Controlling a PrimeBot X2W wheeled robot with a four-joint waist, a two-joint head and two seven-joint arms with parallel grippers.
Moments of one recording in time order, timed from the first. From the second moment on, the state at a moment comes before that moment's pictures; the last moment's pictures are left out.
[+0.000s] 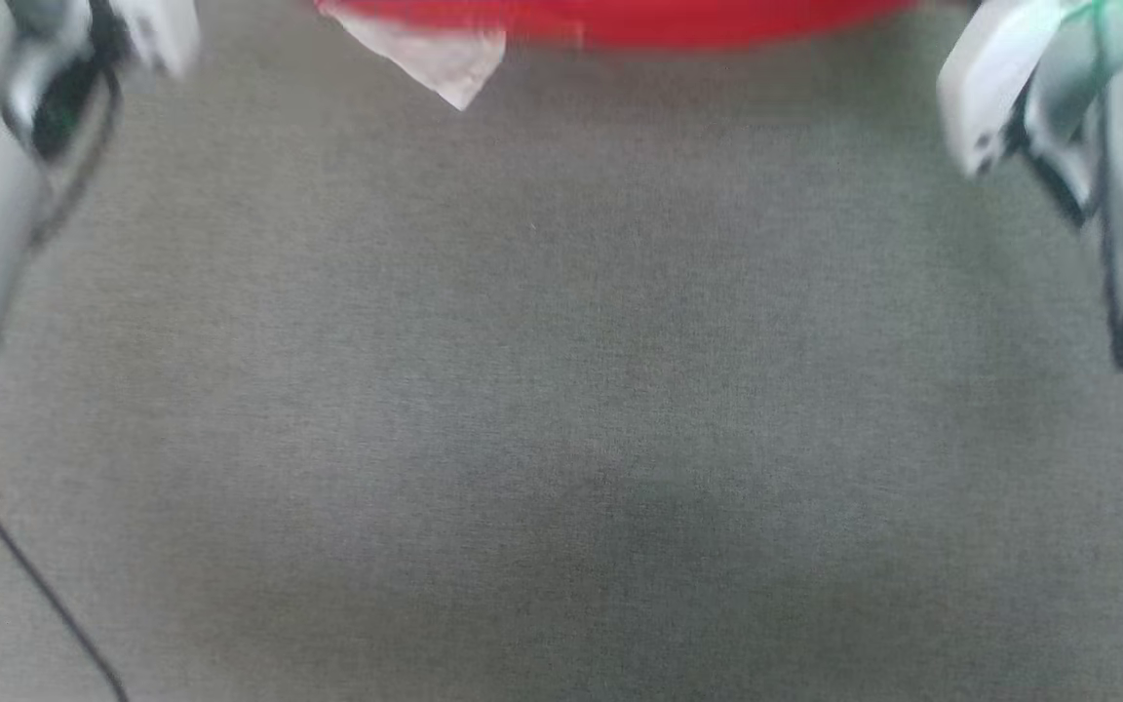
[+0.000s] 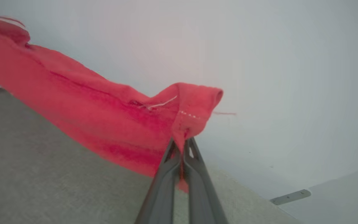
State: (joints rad) left arm -1.40 0.50 -0.80 0.84 -0.78 -0.12 -0.05; right arm -1.24 -0.31 0.52 0.99 0.22 0.13 -0.06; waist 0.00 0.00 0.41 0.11
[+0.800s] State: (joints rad) left arm -0.53 0.97 -0.93 -0.10 -1.14 0.22 0.37; right arm -0.67 -0.77 0.94 0.31 0.85 0.13 0.29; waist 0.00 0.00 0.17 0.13
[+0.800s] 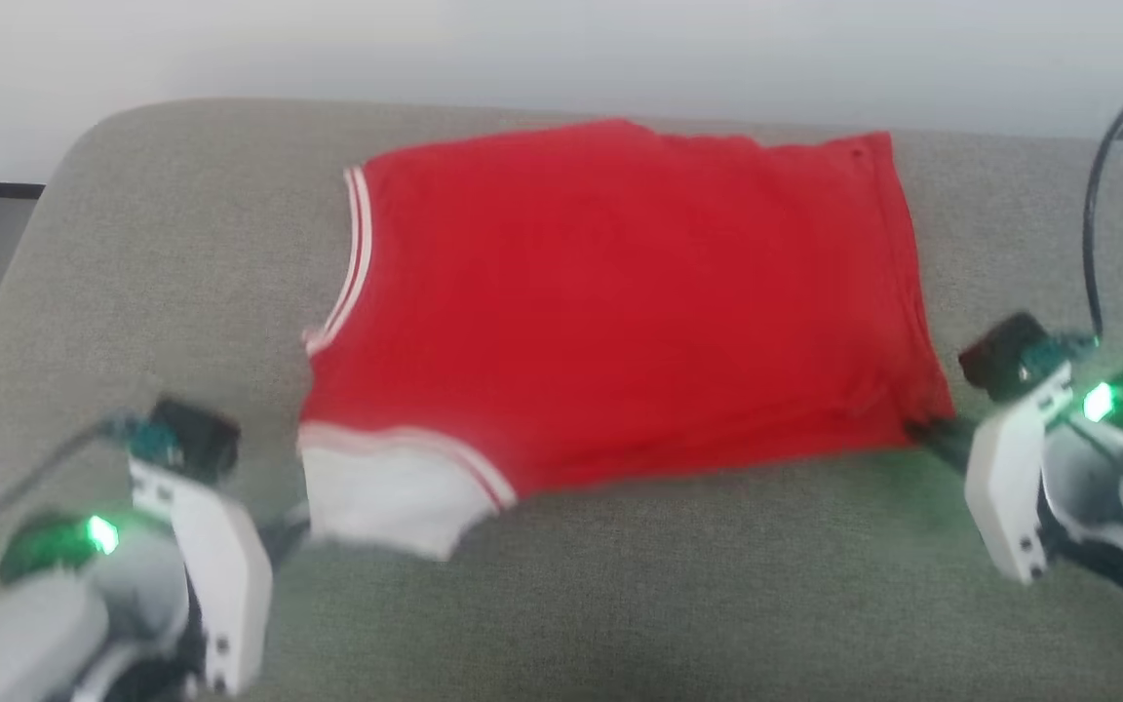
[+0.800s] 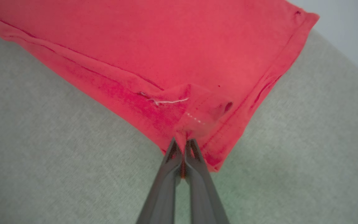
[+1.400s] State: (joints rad) left arm -0.22 1.07 -0.97 -0.31 -1.29 0.38 0.32; right arm -0.39 -0.94 0.97 0.04 0.98 0.13 0.31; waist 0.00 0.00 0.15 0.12
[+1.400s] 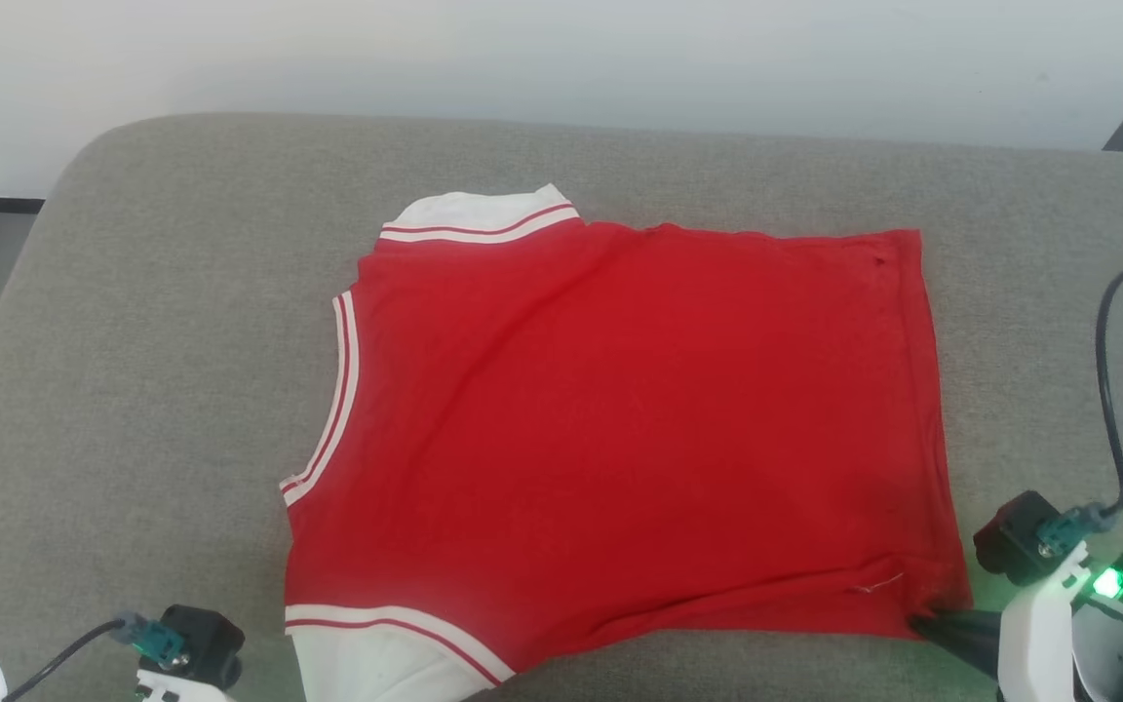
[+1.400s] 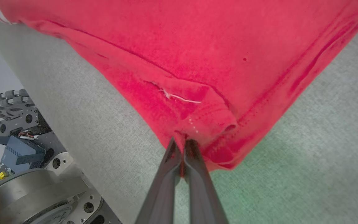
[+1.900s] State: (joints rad) left arm -0.40 1.19 -0.89 -0.37 -1.16 0.37 0.36; right arm -0.40 -0.93 0.83 0.03 0.95 0.13 0.26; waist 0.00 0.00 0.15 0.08
